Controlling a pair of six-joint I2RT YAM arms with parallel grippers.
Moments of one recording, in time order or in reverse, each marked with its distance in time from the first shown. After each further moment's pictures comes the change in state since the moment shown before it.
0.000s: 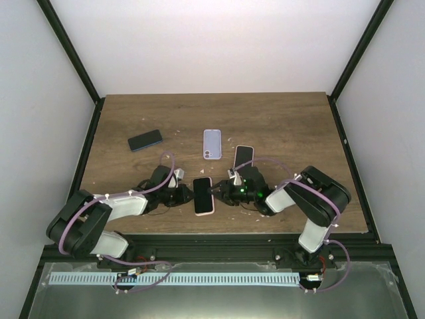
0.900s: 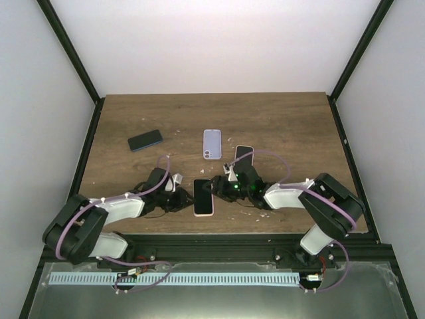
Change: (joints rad) left arm 0.030 -0.024 -0.025 -0.042 0.103 -0.050; right arm 0.052 -0.124 0.109 -0.336 0.117 -0.084
